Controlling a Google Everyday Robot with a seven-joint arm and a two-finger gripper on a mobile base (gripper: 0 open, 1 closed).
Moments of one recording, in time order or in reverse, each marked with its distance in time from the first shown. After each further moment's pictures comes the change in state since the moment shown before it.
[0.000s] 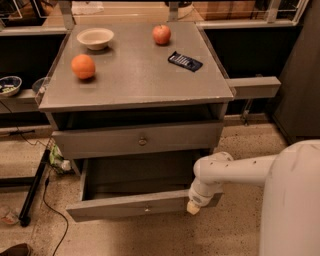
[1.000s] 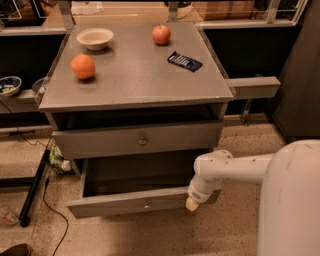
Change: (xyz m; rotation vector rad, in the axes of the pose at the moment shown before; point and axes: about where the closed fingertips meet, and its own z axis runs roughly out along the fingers) arm -0.013 -0.013 0.001 0.006 -0.028 0.009
